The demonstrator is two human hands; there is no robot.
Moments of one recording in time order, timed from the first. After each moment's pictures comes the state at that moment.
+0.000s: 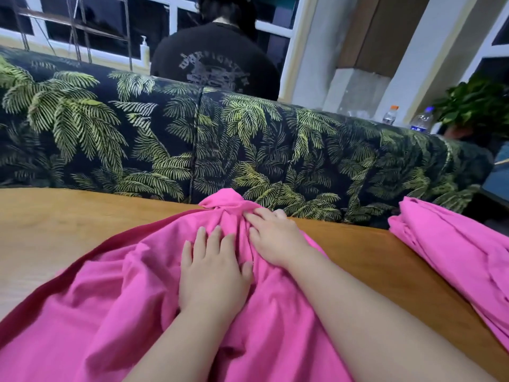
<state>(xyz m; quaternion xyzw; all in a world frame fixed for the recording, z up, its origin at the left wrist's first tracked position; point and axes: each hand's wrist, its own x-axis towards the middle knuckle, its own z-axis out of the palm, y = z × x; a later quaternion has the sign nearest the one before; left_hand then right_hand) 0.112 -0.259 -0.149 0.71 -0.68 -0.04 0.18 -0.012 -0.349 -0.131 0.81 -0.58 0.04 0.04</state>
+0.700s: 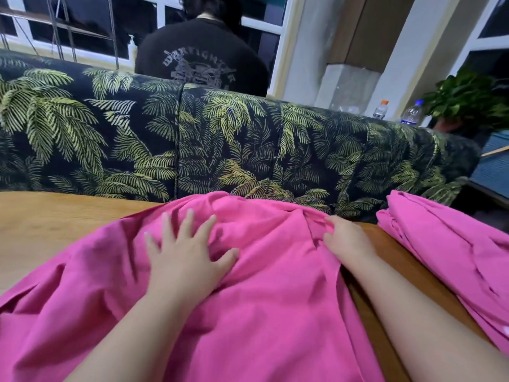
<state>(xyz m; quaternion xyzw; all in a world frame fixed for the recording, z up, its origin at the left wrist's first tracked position) 0.124 -0.277 -0.140 0.72 -0.67 -0.06 0.17 -0.146 -0.343 -0.123 0.61 -0.78 0.14 -0.04</state>
